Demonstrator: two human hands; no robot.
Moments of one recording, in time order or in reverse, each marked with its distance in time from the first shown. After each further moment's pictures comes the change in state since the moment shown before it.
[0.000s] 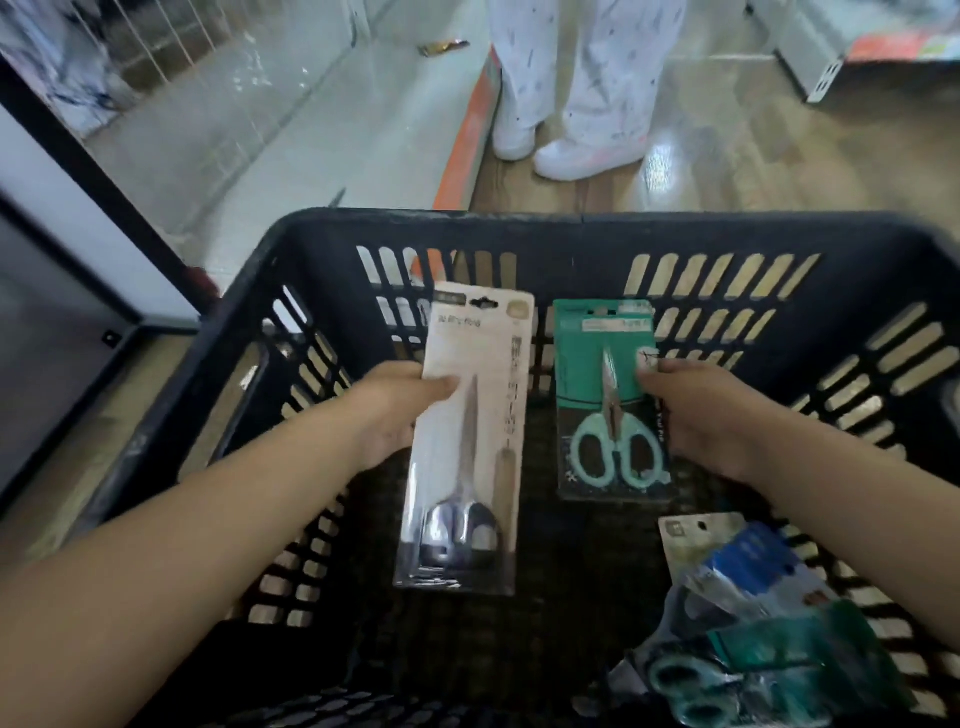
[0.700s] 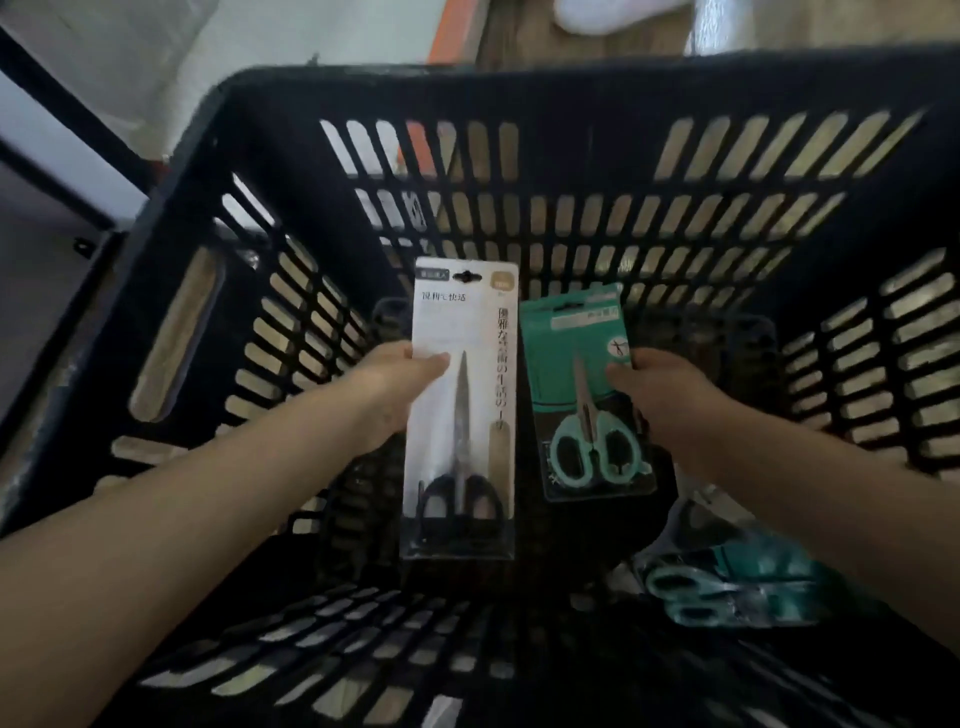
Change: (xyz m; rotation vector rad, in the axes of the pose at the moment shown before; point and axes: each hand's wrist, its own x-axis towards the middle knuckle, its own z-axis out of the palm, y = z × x) left_hand 0.007 -0.047 0.013 0.029 0.081 -0.201; right_hand 0.024 0.069 0.021 -0.179 0.030 0.113
